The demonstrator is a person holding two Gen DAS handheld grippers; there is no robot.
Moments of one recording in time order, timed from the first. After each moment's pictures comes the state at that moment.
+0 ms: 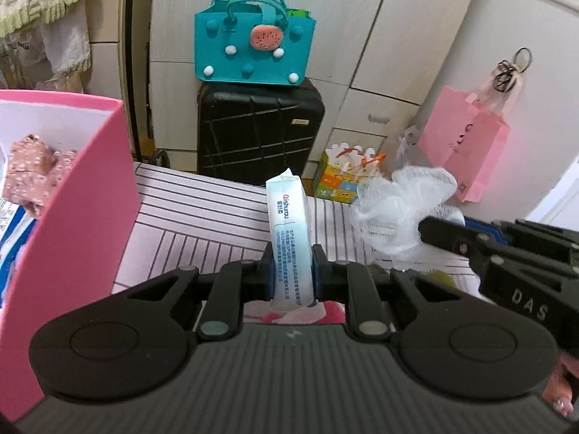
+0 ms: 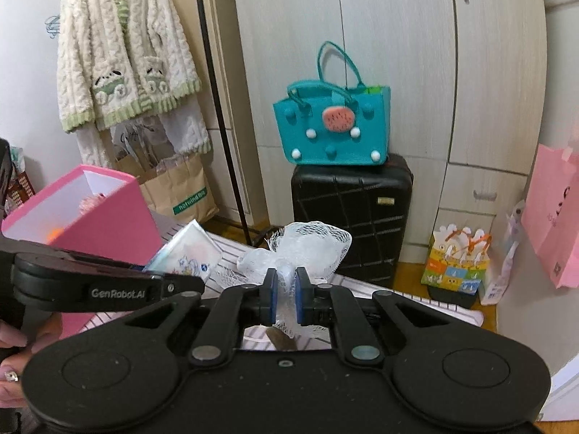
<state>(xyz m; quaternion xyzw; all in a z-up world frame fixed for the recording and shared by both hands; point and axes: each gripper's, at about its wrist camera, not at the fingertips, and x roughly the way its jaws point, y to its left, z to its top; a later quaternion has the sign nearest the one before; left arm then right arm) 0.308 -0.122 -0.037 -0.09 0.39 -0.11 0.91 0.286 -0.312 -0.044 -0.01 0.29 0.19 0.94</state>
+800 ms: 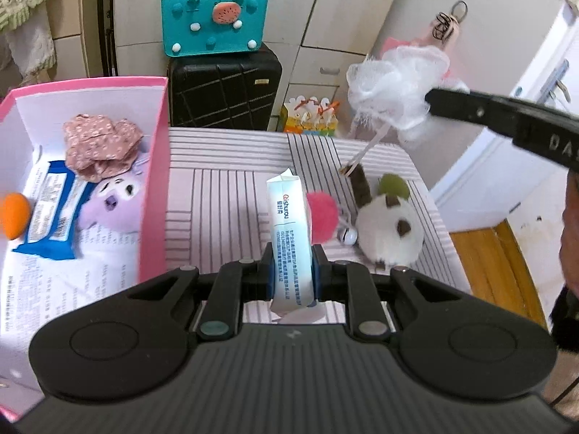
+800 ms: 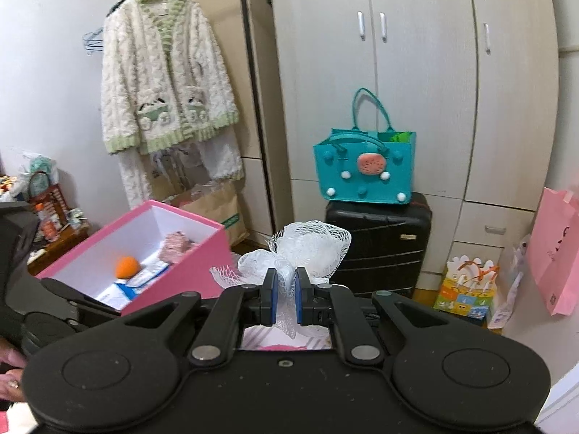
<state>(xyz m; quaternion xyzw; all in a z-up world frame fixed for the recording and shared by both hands) 0.224 -0.060 0.007 -0.04 0.44 -0.21 0.87 0.212 -0.275 0.044 -0.02 0.26 0.22 0.94</state>
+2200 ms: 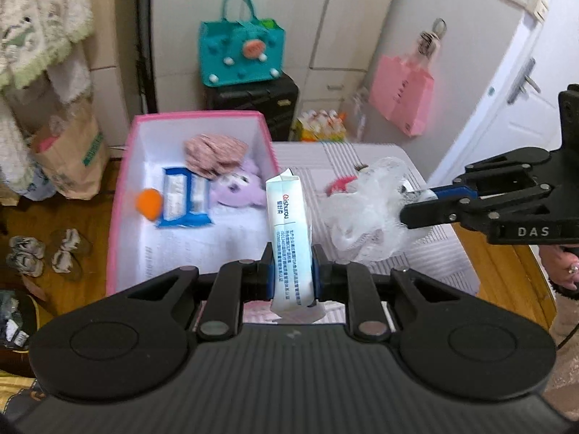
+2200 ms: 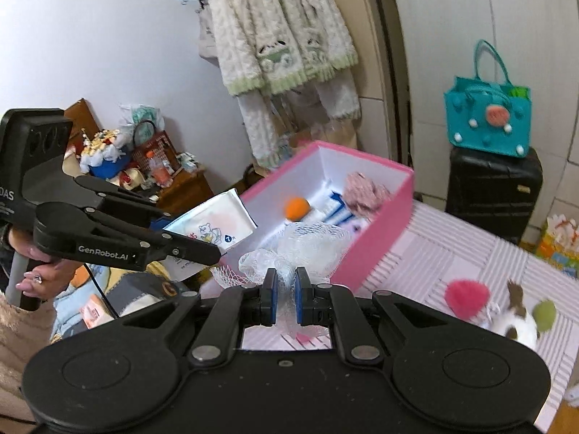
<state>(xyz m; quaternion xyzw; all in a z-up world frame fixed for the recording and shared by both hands) 0.118 0.082 0.115 0.00 0.41 -0.21 0.89 0.130 -0.156 0.086 -0.01 0.37 0.37 0.85</state>
